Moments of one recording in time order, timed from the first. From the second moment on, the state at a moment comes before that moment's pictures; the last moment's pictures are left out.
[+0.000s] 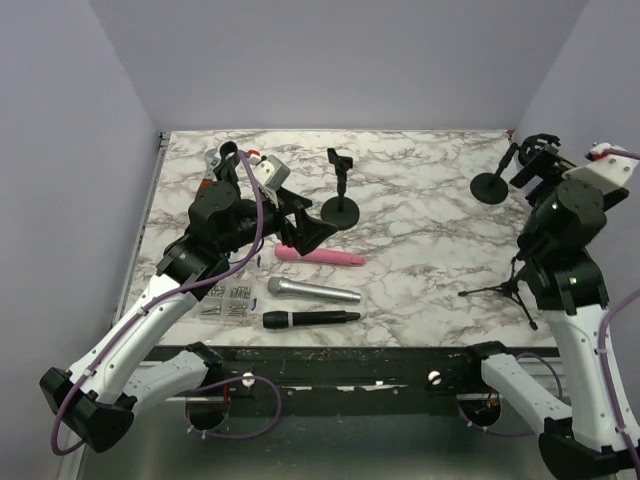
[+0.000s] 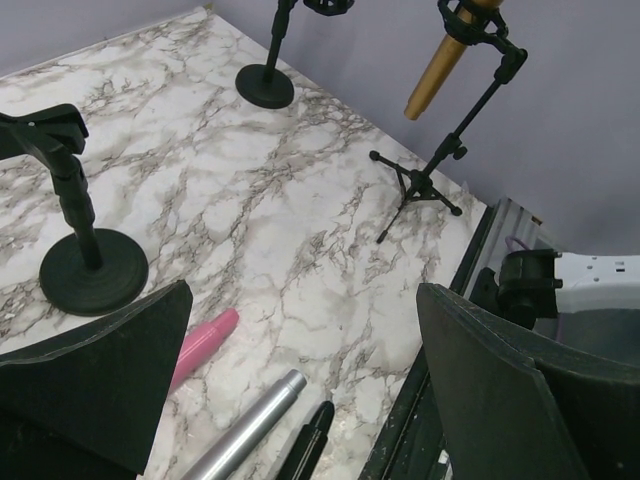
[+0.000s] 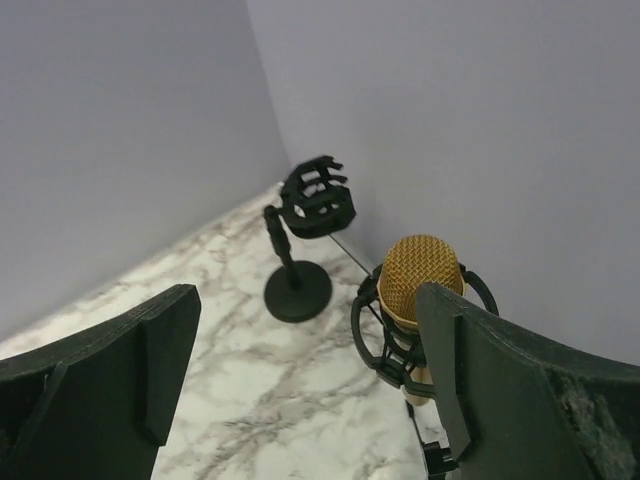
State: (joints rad) left arm -0.60 0.97 1.03 -0.14 0.47 -0.30; right arm 0.17 0.78 1.18 -0.31 0.77 0.13
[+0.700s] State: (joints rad) left arm -0.60 0.97 1.03 -0.14 0.49 -0.32; right arm 0.11 0.91 1.17 -0.44 1.05 0.10
